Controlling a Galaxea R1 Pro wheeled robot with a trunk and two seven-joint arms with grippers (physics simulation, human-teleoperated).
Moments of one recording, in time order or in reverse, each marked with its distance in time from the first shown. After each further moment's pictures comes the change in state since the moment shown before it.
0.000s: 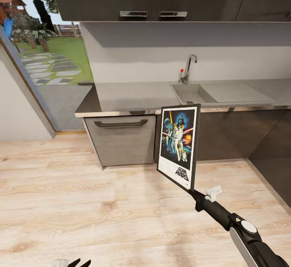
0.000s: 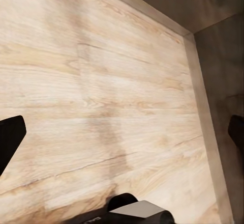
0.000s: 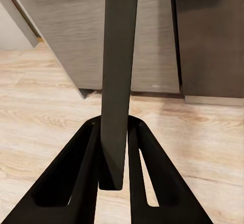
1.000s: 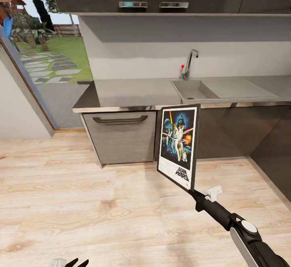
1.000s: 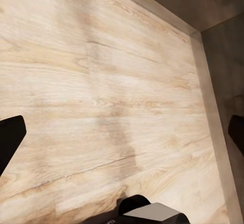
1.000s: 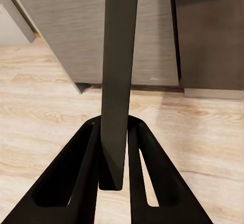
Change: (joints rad) left arm 0.000 0.016 0.003 -0.002 0.001 0.001 -0.004; right arm 0.000 -0.002 -0.001 -0.001 0.000 0.007 0.001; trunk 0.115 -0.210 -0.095
